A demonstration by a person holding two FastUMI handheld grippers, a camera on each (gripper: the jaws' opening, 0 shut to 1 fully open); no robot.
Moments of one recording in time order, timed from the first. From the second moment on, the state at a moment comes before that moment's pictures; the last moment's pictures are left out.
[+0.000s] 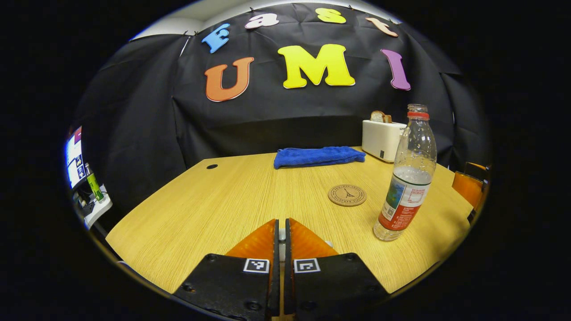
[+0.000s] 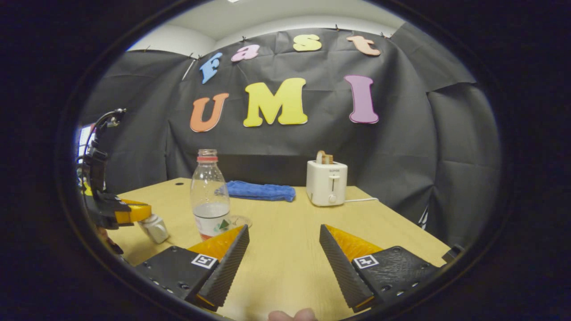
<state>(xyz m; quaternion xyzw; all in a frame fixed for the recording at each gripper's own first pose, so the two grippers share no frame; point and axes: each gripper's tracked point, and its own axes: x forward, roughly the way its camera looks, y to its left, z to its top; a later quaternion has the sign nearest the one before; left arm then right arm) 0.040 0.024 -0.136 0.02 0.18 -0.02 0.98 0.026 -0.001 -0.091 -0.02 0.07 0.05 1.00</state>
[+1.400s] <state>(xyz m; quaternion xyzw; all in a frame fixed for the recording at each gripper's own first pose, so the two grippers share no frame) -0.007 0.067 -0.073 -0.03 0.09 0.00 1.00 0.078 0.114 -0.139 -0.02 0.15 0.15 0.98</state>
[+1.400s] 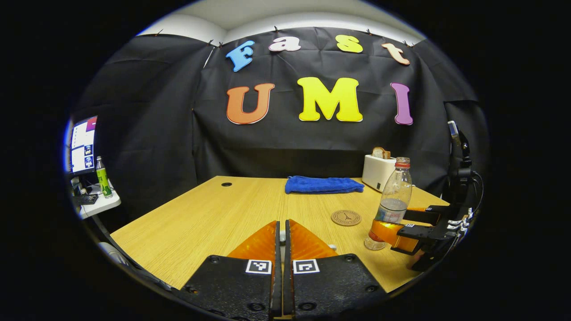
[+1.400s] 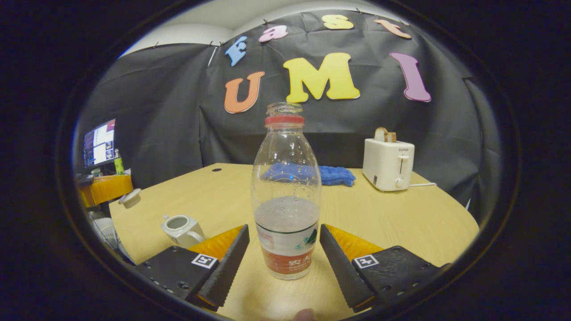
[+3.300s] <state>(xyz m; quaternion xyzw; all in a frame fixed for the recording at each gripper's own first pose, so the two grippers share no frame) -0.016 0.129 -0.051 -0.04 0.07 0.02 1.00 0.109 0.164 -0.118 -0.73 -0.07 0.11 0.67</state>
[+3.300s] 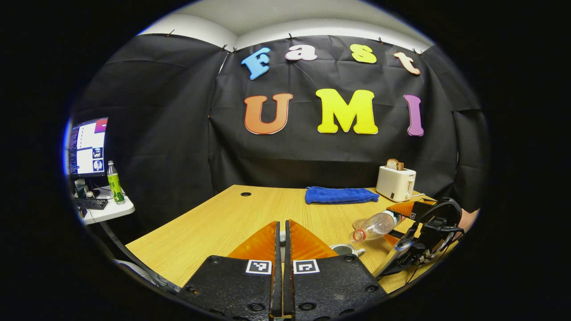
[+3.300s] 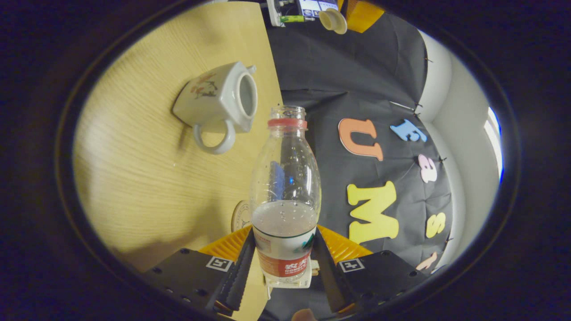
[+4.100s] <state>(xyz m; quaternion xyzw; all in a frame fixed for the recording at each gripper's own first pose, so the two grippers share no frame) -0.020 0.135 -0.049 -0.03 0.07 0.02 1.00 0.107 0.177 -0.095 -0.79 -0.12 0.09 0.60</state>
